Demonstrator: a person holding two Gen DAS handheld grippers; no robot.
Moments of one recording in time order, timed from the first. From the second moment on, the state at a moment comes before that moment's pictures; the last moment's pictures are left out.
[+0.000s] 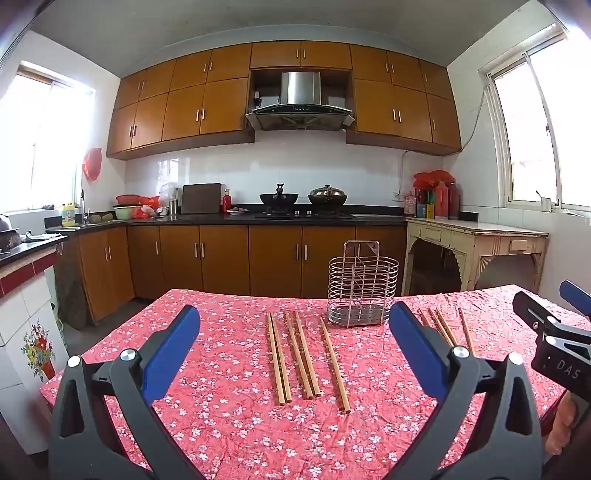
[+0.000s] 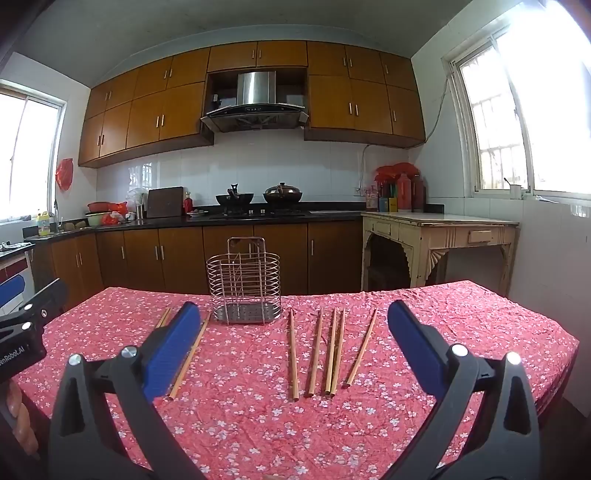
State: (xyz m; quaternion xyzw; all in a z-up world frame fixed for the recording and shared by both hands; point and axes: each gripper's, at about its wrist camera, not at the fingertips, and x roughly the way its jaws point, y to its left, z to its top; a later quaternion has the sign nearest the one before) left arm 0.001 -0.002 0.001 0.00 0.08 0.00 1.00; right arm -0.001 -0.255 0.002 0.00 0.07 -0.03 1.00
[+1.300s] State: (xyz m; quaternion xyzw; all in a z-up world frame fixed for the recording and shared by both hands) left arm -0.006 -0.004 0.004 0.00 0.08 0.00 1.00; right arm 0.001 -0.255 0.000 0.00 0.07 -0.03 1.00
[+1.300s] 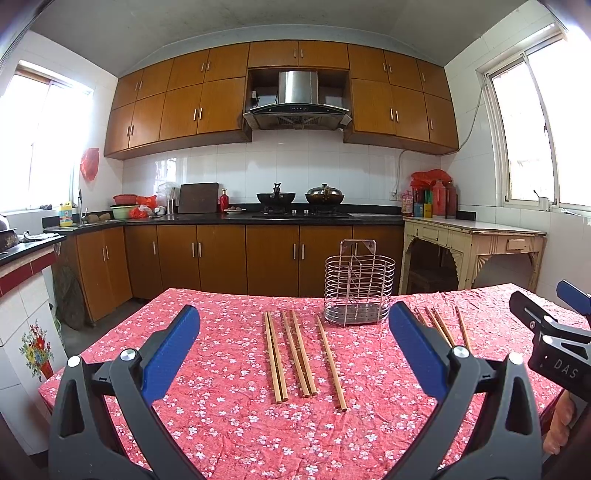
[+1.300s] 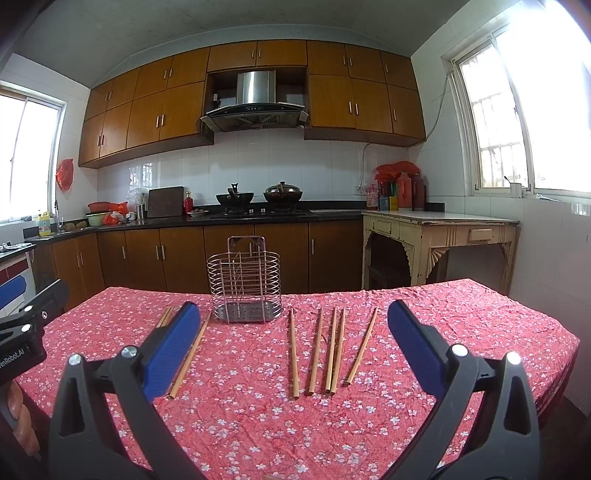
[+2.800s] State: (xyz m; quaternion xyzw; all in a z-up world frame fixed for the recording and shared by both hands) left arm -0.004 -0.004 0.000 0.00 0.08 0.00 1.00; right arm 0.004 -0.258 -0.006 0.00 0.08 -0.03 1.00
